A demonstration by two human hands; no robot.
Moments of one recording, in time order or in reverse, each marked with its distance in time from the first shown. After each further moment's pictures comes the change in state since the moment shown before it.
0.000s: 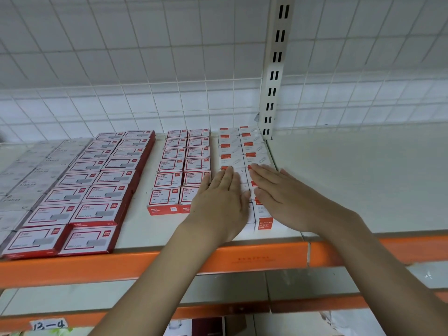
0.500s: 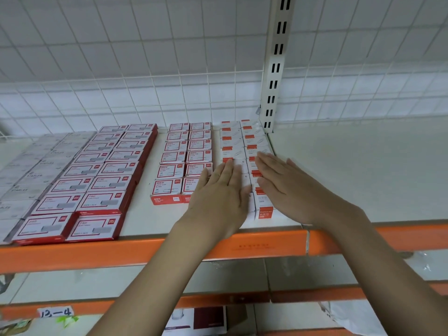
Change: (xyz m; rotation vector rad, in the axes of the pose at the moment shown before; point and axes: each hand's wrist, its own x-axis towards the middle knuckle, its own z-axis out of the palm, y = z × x) left_hand -0.016 0.000 0.000 -0.052 0.047 0.012; right_hand -0.012 -0.006 -0.003 -0.015 0.057 0.035
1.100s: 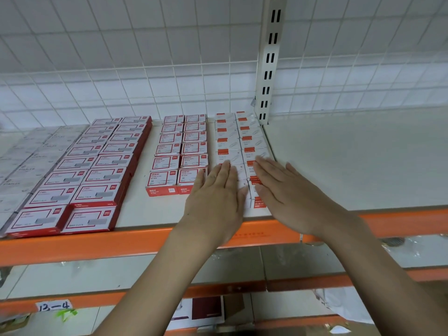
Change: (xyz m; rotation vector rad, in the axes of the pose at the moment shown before) left_hand -0.019 0.008 0.007 0.019 0.011 -0.022; right_hand -0.026 -0.009 0.011 -0.024 -0.024 0.018
